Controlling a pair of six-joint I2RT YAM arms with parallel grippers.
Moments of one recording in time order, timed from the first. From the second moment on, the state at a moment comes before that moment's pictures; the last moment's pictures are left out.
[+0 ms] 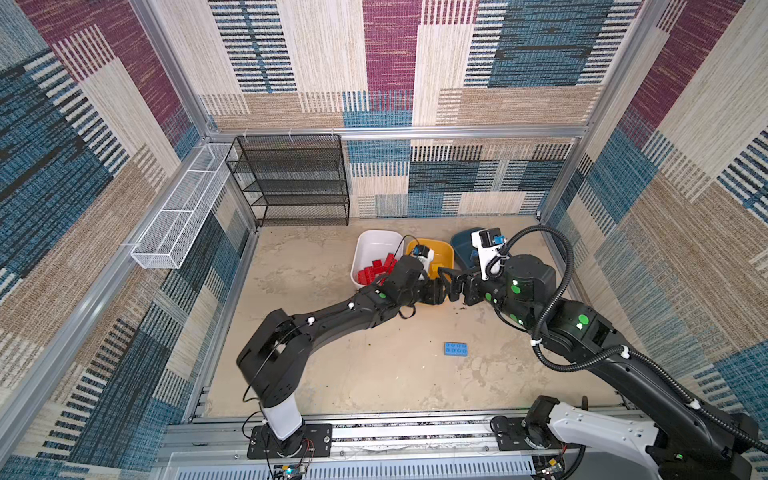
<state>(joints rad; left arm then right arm) -0.82 1.66 1.09 0.05 0.11 -0.55 0.78 1.00 1.15 -0.56 0.23 0.29</state>
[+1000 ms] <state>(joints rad) -0.82 0.67 0.40 -0.21 -0.26 -0.57 0.79 1.30 0.56 -0.43 0.26 0.83</state>
